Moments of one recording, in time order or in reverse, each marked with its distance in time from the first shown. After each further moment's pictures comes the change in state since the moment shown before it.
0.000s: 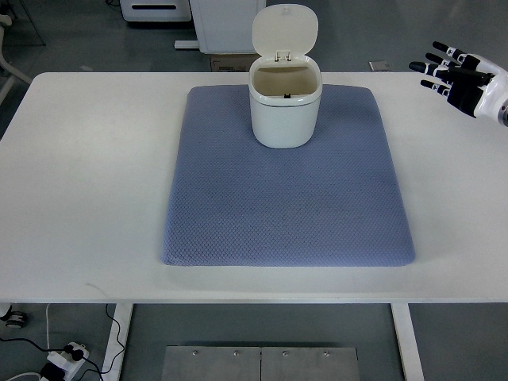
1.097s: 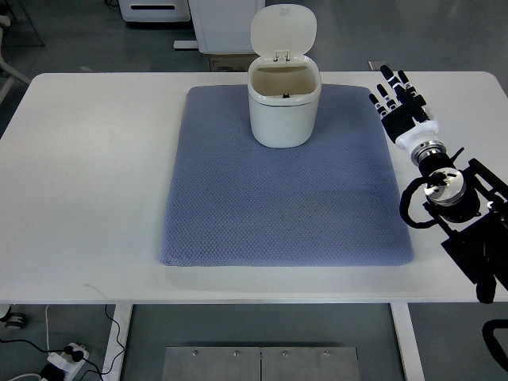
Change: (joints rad) left arm 0.000 0.000 0.000 0.000 0.000 0.000 0.000; right arm -0.233 0.487 0.461 -0.206 0.000 -0.015 0.258
